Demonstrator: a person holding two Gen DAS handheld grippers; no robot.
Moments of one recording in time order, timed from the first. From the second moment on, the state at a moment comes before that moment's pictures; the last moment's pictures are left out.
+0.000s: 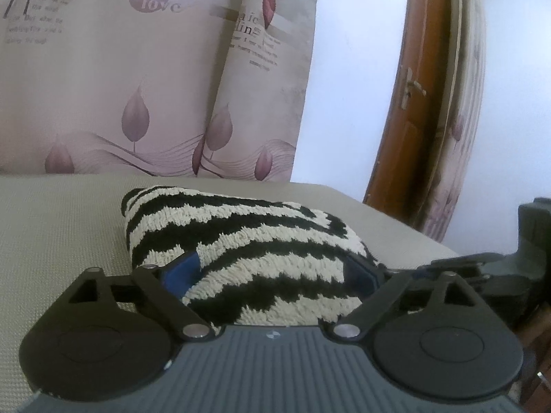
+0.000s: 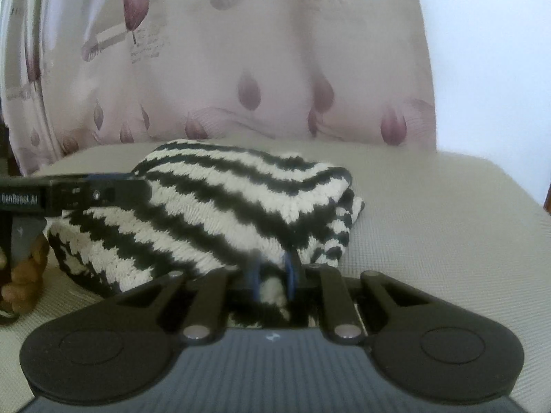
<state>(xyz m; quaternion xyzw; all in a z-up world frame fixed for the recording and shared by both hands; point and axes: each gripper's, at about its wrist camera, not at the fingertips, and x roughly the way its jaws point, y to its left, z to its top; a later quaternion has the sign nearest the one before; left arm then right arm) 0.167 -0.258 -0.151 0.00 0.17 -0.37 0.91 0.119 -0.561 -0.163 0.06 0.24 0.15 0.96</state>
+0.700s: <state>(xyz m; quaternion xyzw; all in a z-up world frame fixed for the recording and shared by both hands) 0.162 -0.265 -0.152 0.03 0.17 -0.36 0.92 0.117 -0.560 -0.162 0.06 0.24 0.15 0.96</state>
